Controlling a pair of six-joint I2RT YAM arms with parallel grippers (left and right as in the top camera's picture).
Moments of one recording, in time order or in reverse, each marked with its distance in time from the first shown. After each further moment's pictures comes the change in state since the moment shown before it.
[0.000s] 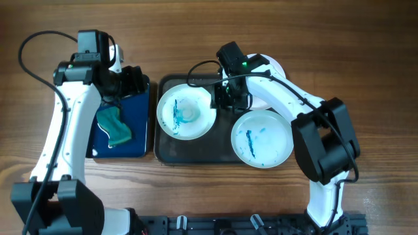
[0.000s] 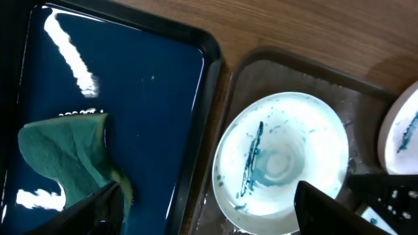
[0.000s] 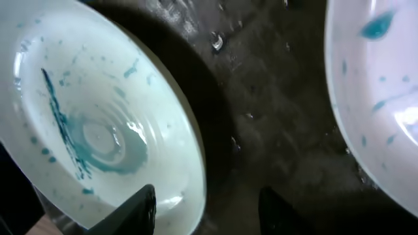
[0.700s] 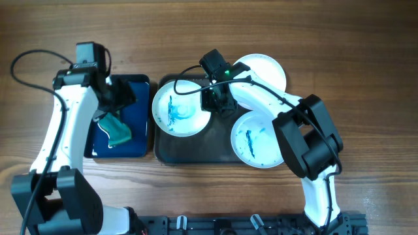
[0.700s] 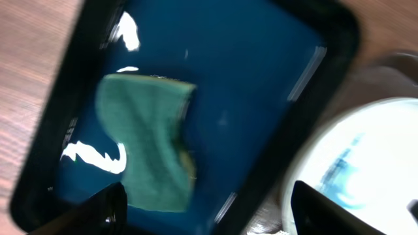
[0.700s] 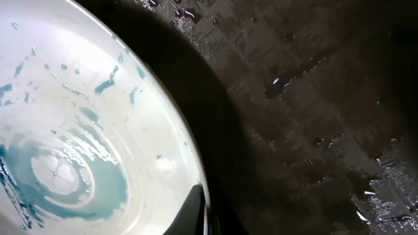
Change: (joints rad) left arm 0.078 0.023 -0.113 0.004 -0.167 -0.114; right arm 0.086 0.093 0.024 0.107 0.102 0.052
